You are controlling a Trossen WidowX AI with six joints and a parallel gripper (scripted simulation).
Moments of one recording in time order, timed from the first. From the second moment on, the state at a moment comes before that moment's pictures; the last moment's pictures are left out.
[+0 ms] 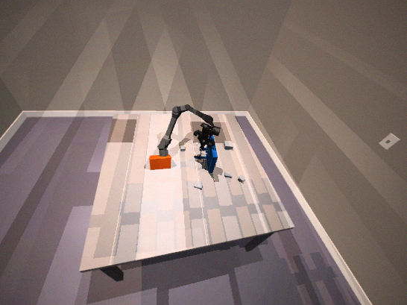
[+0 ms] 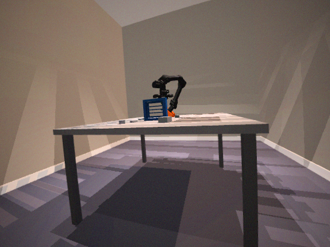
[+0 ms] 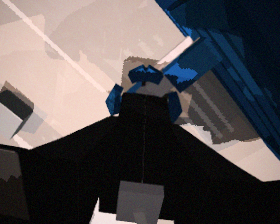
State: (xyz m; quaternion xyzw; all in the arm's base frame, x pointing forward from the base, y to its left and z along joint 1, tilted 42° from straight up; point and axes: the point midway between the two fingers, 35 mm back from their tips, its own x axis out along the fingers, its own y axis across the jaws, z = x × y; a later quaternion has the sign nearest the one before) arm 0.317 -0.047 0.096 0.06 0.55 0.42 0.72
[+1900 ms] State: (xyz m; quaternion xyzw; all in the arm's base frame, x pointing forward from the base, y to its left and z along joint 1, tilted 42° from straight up) arm 0.313 -0.045 0.098 -0.16 0.40 0.57 0.70
